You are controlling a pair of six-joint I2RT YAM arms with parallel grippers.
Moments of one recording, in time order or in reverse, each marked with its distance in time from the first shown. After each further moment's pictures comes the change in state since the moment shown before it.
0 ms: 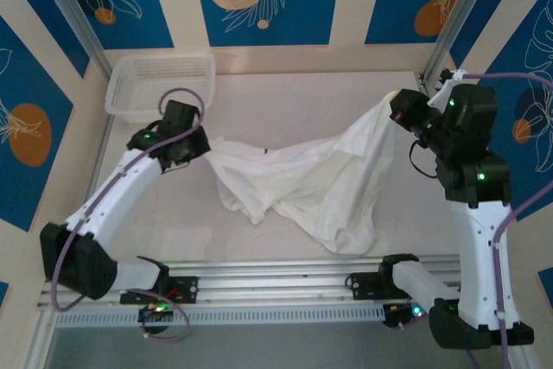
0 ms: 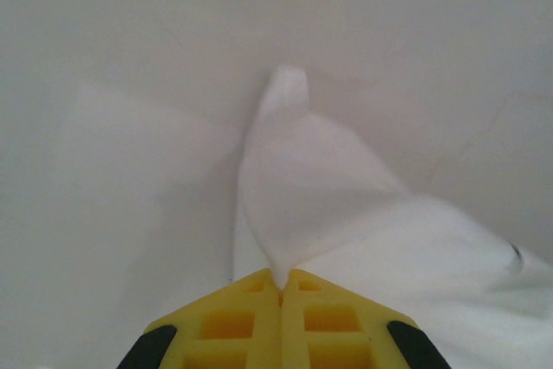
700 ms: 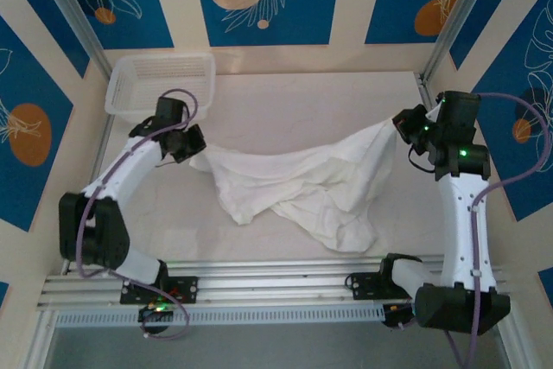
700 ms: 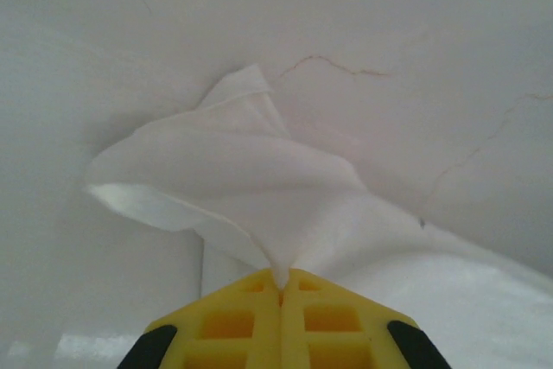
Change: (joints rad) left arm 0.151 0.238 -0.024 0.154 0.272 0.016; right arm -0.243 0.107 -0.248 0.008 -0.154 0.116
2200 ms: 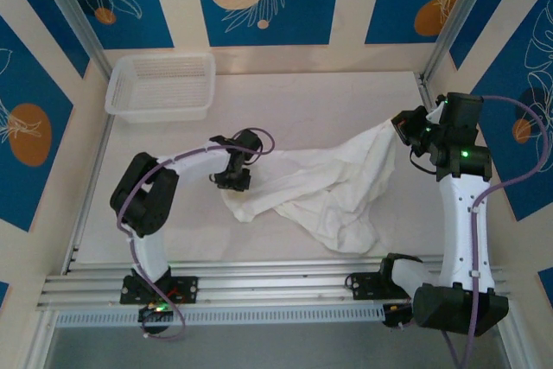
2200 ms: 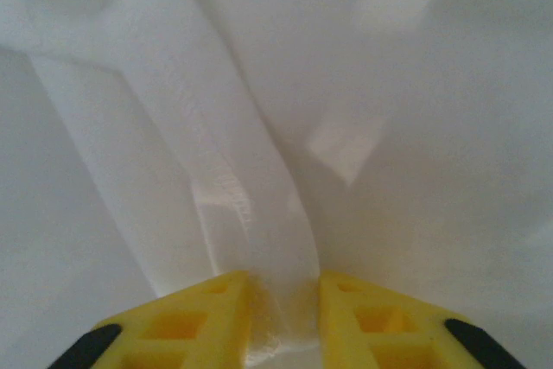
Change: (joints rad) left arm -0.430 0.320 0.044 -0.177 -0.325 0.155; right arm 0.002 -0.016 0.008 -0.003 -0.074 0.014
